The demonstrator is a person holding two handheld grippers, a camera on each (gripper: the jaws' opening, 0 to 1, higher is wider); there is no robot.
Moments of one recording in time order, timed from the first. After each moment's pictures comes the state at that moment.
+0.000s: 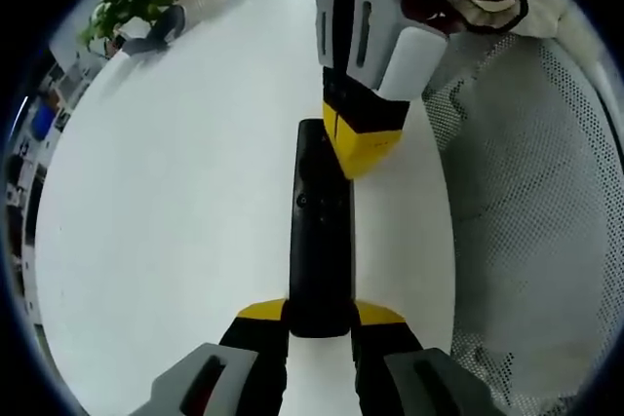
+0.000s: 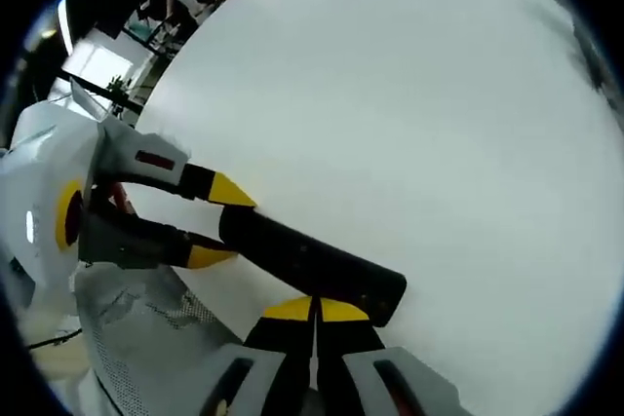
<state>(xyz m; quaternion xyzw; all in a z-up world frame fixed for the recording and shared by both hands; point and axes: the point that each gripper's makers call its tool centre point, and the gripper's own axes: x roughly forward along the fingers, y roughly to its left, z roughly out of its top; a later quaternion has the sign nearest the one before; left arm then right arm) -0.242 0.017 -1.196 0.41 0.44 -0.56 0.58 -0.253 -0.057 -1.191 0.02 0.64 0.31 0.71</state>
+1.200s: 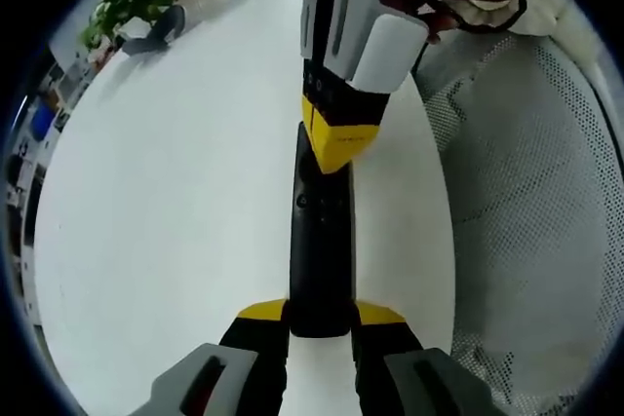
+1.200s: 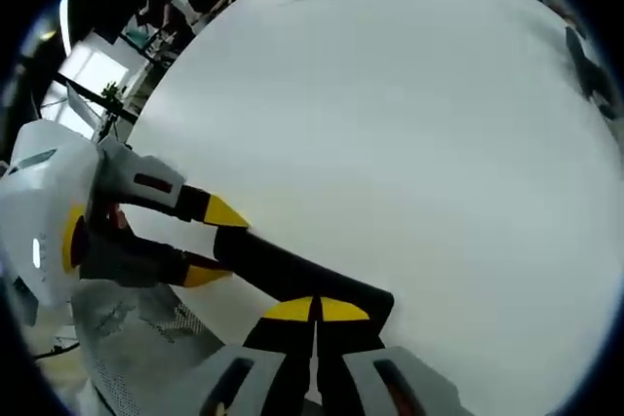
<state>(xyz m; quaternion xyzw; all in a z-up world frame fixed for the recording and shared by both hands) -0.242 0.017 -1.196 0.41 0.43 -0.56 0.58 -0.236 -0.056 -1.187 0.02 0.62 0.28 0.73</state>
